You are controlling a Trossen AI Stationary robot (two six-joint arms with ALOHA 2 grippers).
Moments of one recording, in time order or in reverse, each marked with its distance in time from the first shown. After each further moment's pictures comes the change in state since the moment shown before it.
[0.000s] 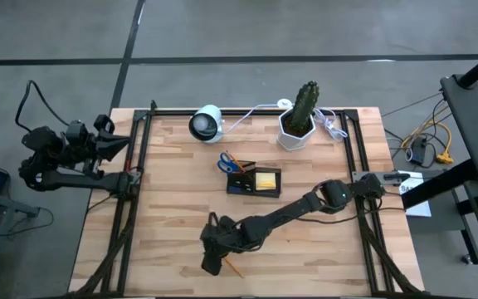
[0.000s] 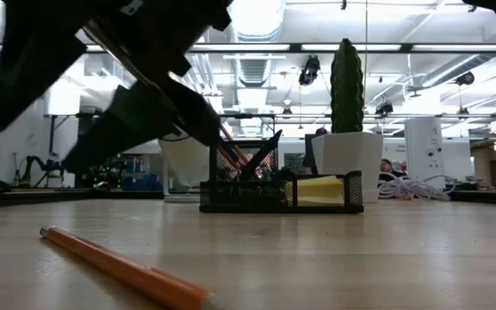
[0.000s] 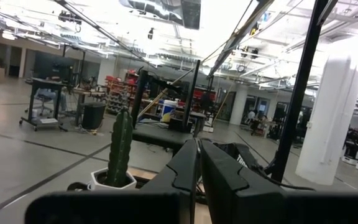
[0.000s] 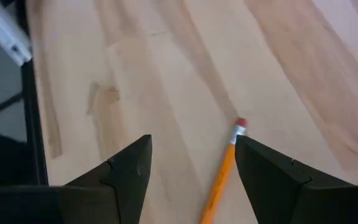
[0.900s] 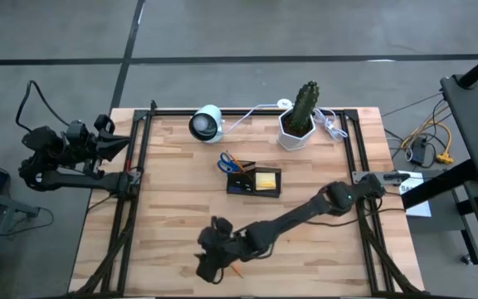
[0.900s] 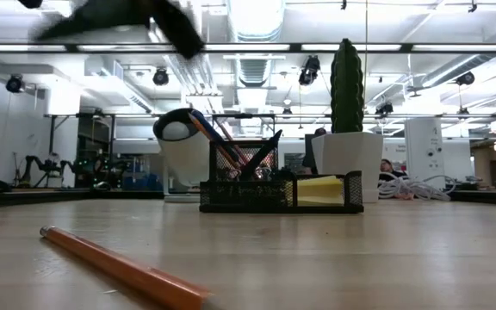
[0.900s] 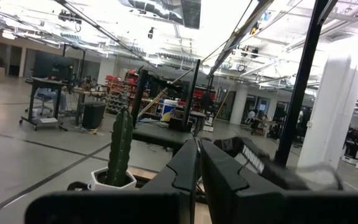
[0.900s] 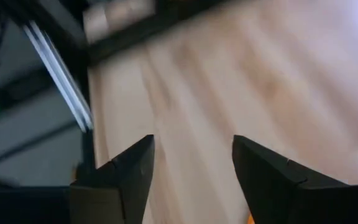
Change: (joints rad) left arm 0.000 0.000 -0.002 0.000 0.000 0.000; right arm 0.057 -0.042 0.065 0.054 0.179 -0.010
